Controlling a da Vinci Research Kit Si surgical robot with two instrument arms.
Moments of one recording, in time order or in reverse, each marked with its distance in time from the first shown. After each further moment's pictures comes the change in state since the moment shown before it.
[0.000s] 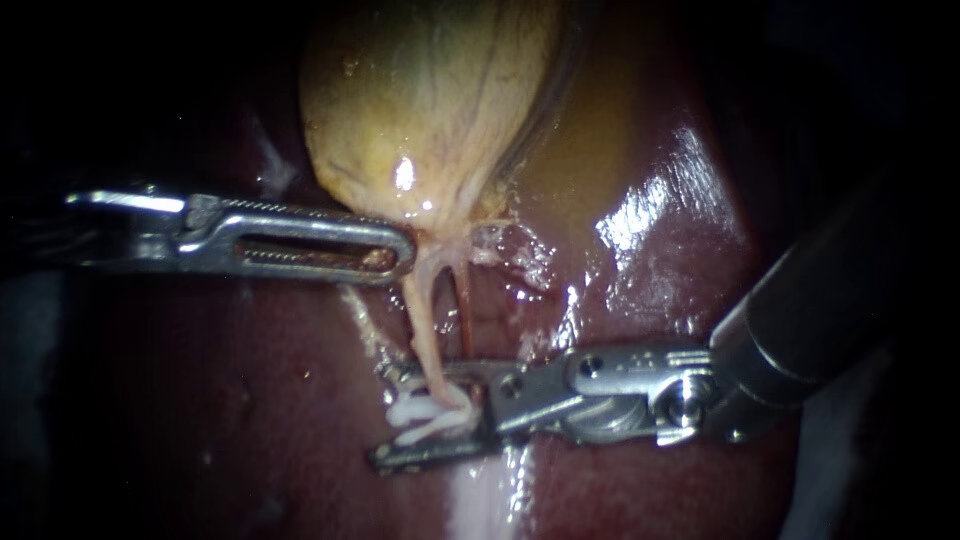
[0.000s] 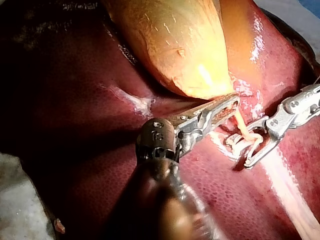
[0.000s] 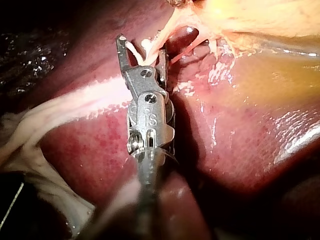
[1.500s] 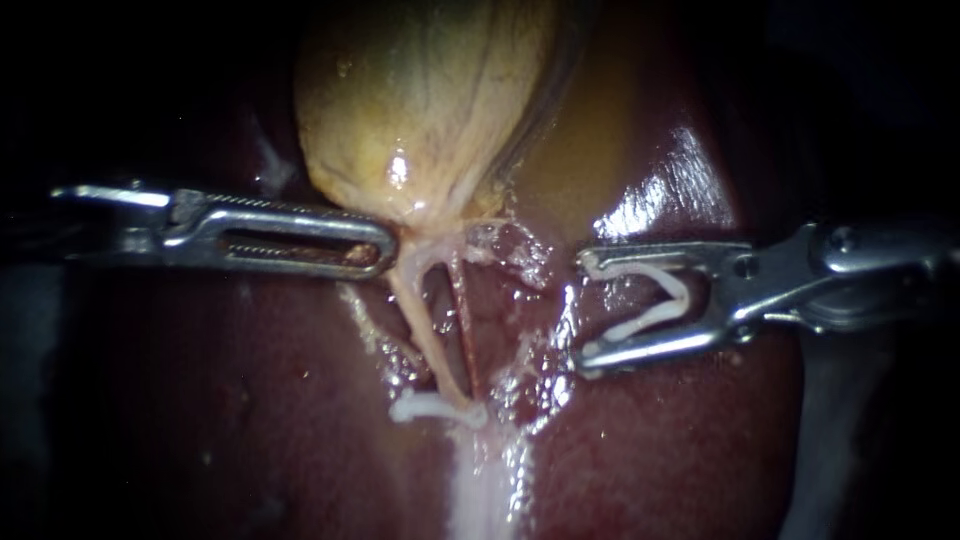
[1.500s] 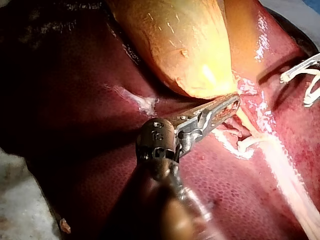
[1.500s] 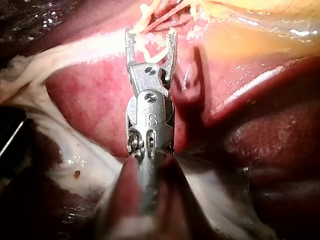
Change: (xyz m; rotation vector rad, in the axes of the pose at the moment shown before) right arm 0.007 -0.001 -0.015 -0.089 0.030 -0.133; left arm 0.000 -0.001 -0.001 -0.008 -0.005 0.006
